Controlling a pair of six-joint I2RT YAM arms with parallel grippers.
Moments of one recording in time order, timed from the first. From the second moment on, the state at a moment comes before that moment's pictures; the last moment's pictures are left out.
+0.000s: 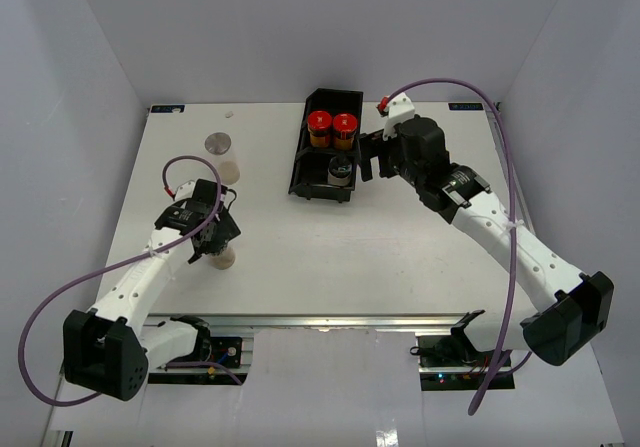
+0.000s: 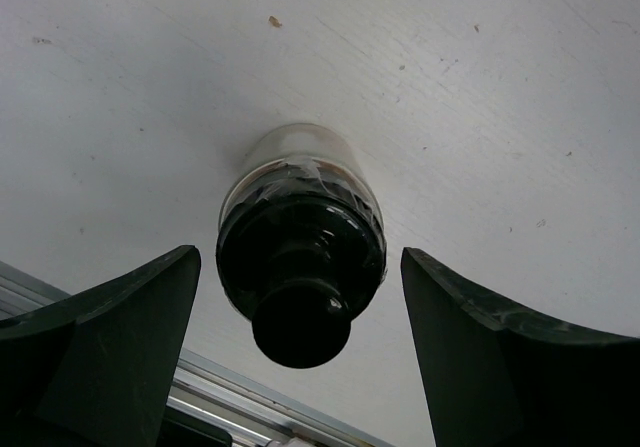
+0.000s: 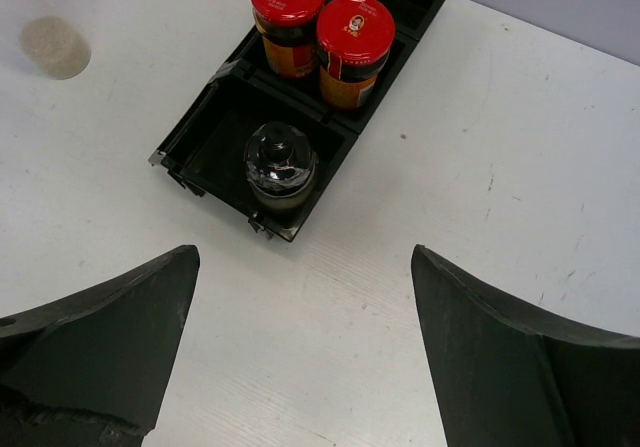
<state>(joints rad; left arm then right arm) -0.28 1.12 0.85 -0.87 -0.37 -0.78 0.62 1.30 1.28 -0.37 0.16 0.04</state>
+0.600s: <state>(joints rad) -0.28 1.15 0.88 -0.85 -0.34 -0.72 0.62 1.29 1.26 -0.35 0.15 0.03</state>
